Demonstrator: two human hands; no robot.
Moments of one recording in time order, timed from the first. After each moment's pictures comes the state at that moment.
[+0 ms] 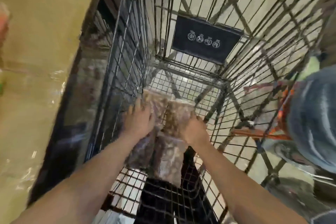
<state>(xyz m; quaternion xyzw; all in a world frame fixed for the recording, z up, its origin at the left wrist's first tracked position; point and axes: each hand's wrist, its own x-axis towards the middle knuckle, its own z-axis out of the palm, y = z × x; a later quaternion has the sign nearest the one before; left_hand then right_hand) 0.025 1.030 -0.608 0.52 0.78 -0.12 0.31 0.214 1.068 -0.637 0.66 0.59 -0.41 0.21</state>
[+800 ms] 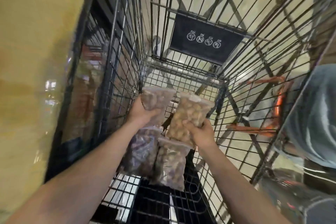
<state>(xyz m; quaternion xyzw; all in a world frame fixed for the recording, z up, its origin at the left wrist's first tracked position) 0.005 1.074 -0.636 0.21 0.79 0.22 0.53 0.221 1.066 -0.639 0.73 0.23 -0.62 -0.17</state>
